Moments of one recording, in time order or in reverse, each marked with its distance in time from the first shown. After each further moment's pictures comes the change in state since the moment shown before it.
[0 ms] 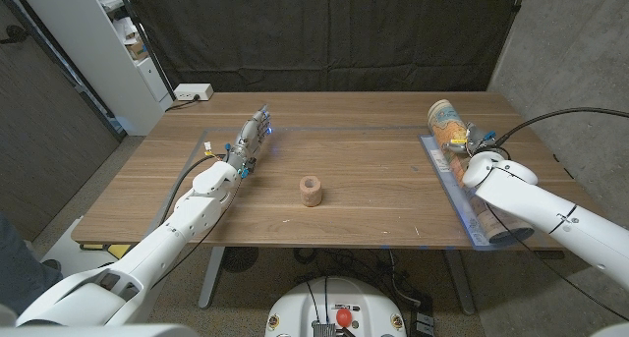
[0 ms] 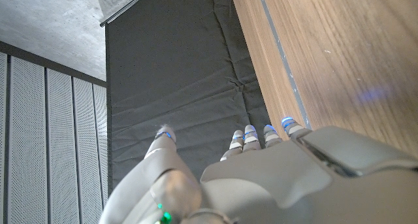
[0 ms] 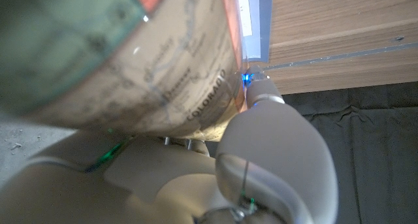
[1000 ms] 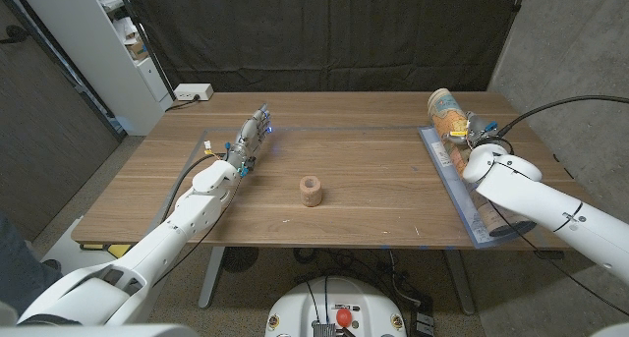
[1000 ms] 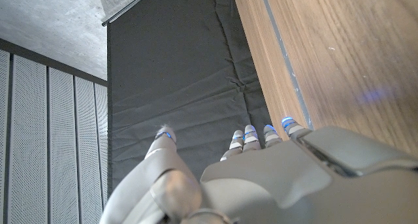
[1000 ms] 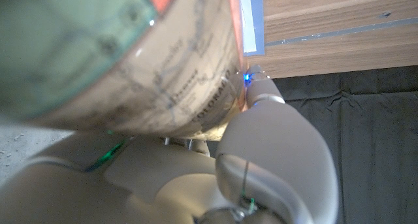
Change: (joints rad) left arm -0.026 -0.013 0.001 0.045 -0.007 -0.013 -0.032; left_hand -0.004 0.004 -0.004 -0.004 0.000 0.000 0.000 0.000 0.000 0.000 0.000 0.000 0.000 0.000 0.000 0.000 0.000 0.000 0.000 0.000 0.000; right arm -0.002 -0.019 0.016 -0.093 -0.032 -0.053 -0.004; right_hand 0.000 0.000 0.003 0.003 -0.015 0.043 -0.018 0.011 0.005 0.011 0.000 0.000 0.013 0.012 0.001 0.007 0.018 0.007 0.007 -0.004 0.000
